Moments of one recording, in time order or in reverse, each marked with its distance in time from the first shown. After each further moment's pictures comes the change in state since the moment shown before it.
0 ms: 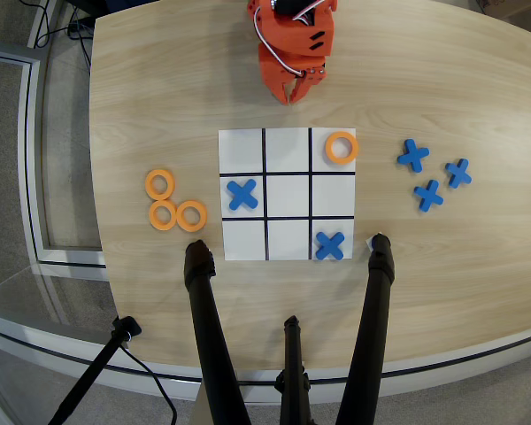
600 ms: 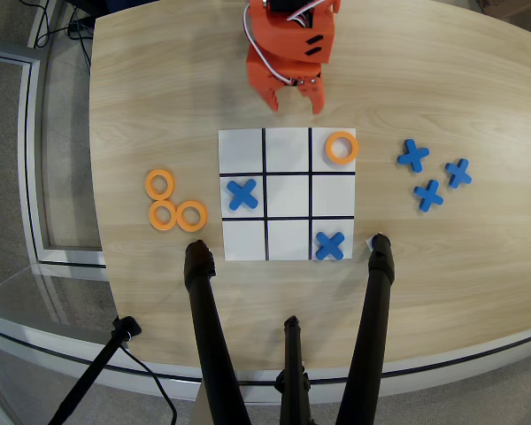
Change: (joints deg) arm 4.5 -28.4 -24.3 -7.2 6.6
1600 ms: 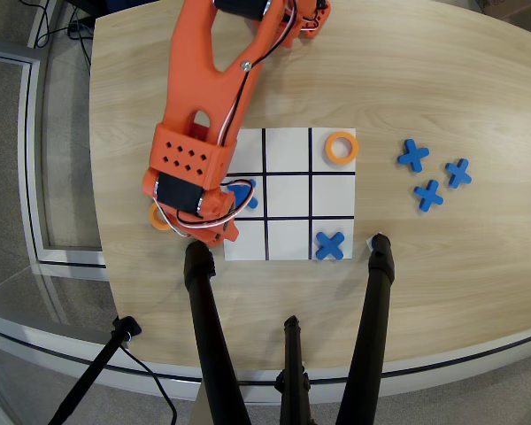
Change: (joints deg) arm 18.5 -88.4 -68.1 -18.4 4.4
